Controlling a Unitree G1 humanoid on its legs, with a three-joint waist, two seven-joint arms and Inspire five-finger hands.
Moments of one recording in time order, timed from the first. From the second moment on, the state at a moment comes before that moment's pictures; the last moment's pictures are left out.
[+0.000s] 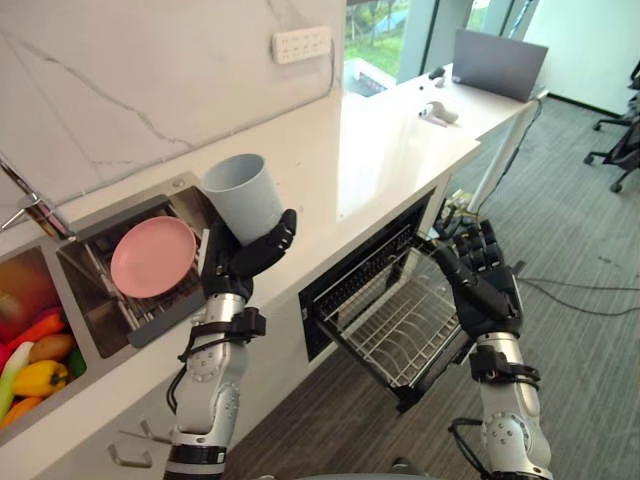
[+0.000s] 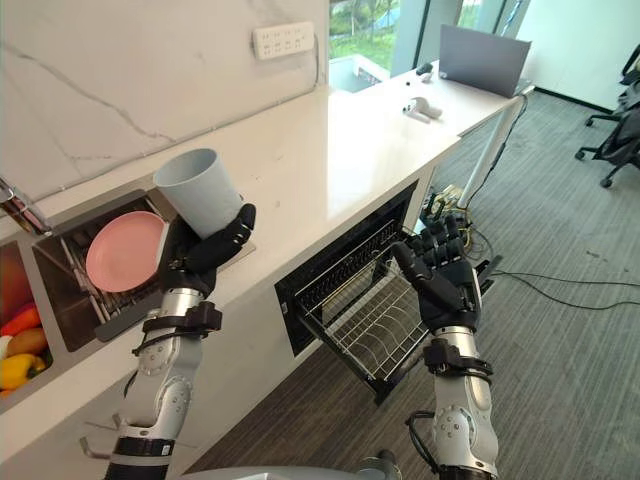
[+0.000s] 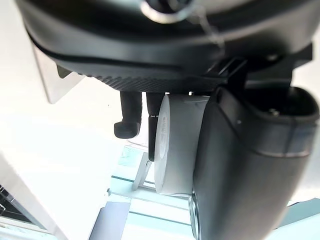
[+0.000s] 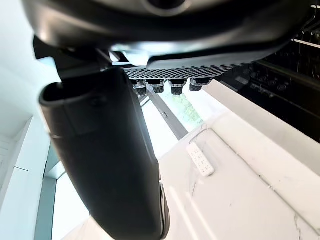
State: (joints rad) left arm 0.01 0.06 -0.08 -0.21 -0.31 -0.07 0.10; right arm 0.14 -0.06 -0.23 -0.05 0.87 -0.08 0.30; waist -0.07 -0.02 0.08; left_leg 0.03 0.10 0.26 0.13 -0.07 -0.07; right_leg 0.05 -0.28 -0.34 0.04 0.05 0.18
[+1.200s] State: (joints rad) left arm 0.00 0.15 -0.24 -0.15 0.16 -0.16 0.13; right arm 0.00 -0.19 0.11 -0.18 0.74 0.06 0.43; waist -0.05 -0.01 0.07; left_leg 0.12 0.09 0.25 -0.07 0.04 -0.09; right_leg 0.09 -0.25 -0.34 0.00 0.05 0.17
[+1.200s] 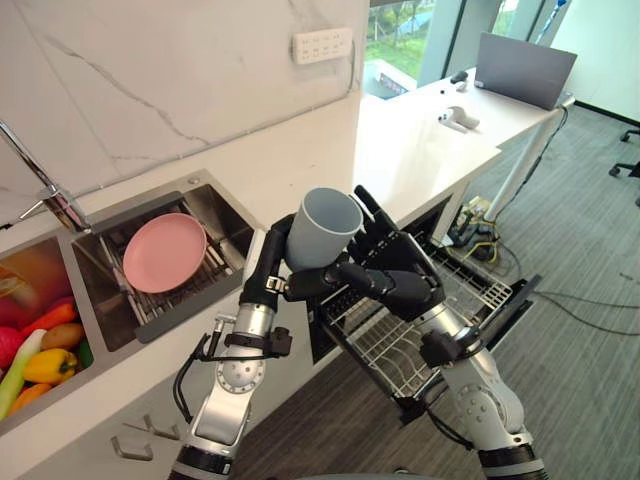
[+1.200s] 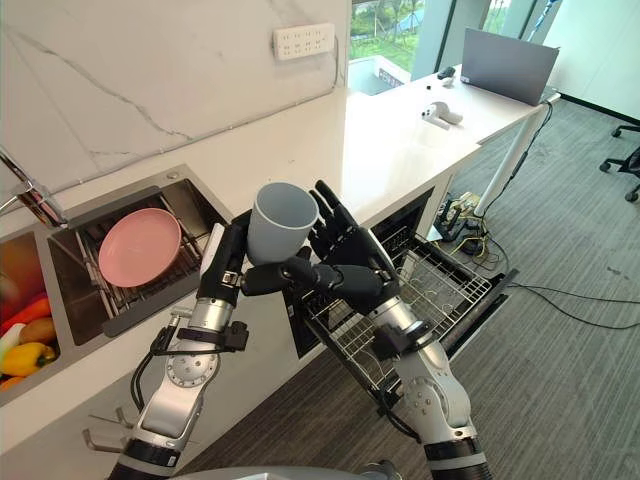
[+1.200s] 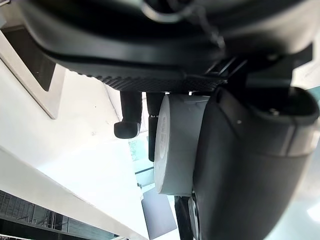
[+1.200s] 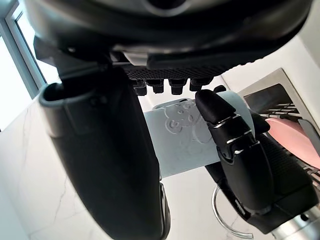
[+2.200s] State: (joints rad) left arm -0.01 0.14 -0.31 -0.16 0.02 -0.12 0.17; right arm -0.14 -0.15 0.39 -0.13 0.53 -0.12 -0.15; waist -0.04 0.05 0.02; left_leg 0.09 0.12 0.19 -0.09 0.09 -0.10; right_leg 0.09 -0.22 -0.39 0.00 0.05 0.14
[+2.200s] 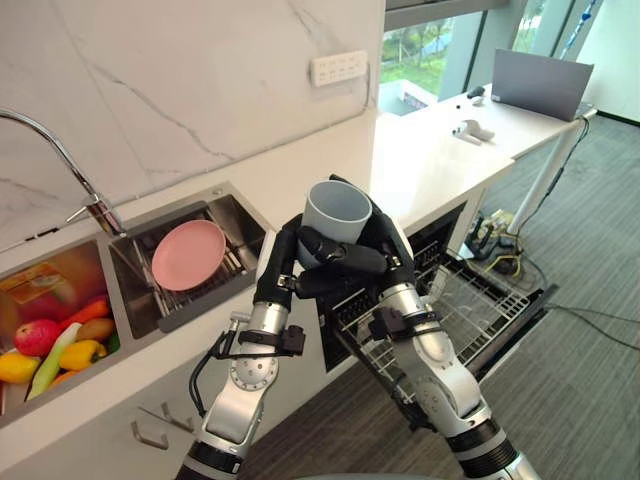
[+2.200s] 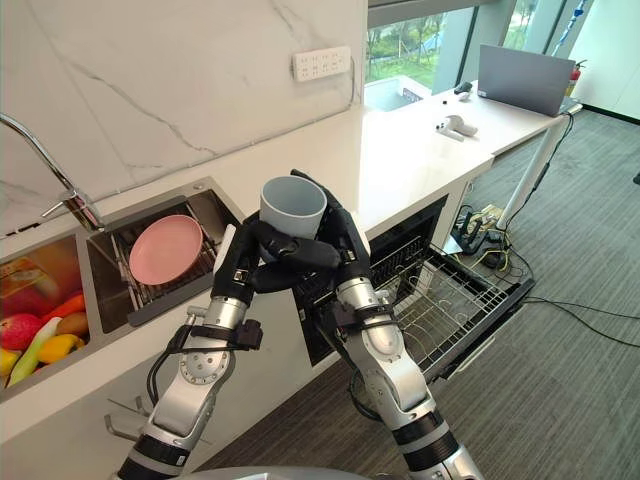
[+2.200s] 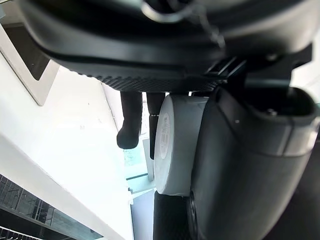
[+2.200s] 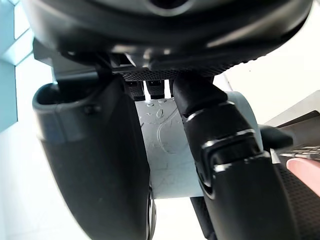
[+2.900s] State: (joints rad) left arm 0.26 0.12 -0.34 -0.17 -0.36 -0.09 -0.31; right arm 0.02 -0.11 -0.46 -0.03 0.43 -0.44 -0.57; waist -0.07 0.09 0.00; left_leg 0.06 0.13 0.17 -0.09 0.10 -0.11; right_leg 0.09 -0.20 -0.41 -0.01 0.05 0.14
